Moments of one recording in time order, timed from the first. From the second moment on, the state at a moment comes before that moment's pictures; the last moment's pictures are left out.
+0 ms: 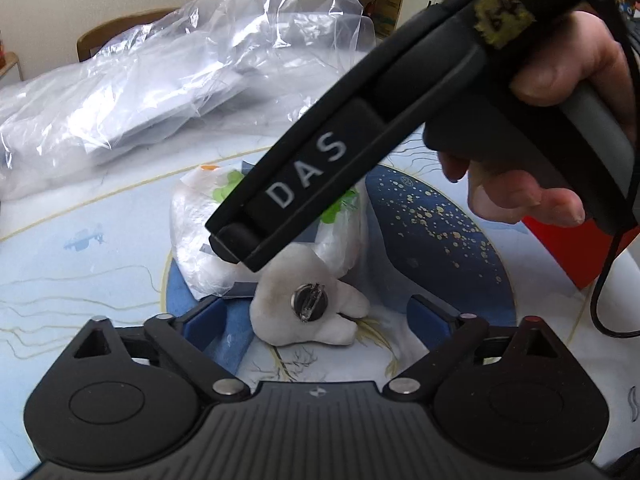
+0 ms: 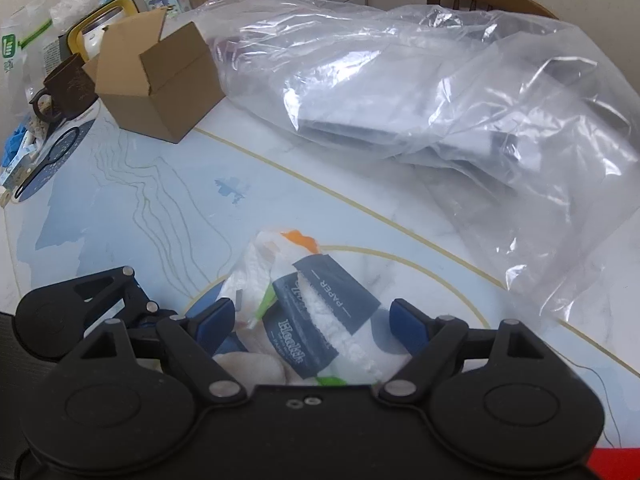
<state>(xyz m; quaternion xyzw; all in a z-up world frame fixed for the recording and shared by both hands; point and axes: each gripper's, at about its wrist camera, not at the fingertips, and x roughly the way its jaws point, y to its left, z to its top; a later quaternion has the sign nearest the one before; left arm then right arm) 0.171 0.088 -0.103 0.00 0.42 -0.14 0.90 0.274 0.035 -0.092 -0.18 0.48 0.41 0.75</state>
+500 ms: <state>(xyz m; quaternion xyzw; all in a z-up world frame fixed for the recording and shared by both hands) 0.164 0.082 -0.104 0.04 0.40 -0.12 0.91 0.291 0.021 -0.106 -0.14 0.51 0.38 0.76</state>
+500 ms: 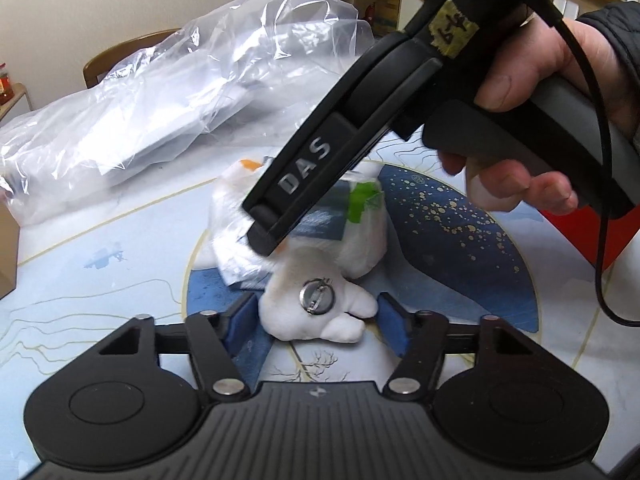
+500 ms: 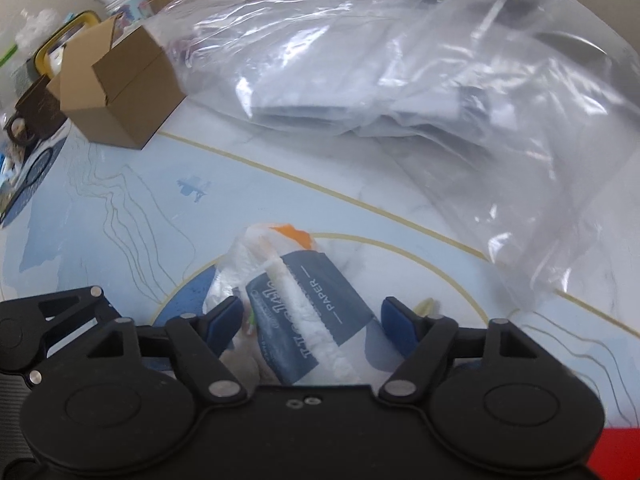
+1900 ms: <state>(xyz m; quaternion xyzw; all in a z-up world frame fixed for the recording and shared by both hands) 0.116 0.059 -0.067 0.03 0.41 -0.14 0.90 0.193 -0.098 -0.059 0.02 0.53 0.27 0.81</state>
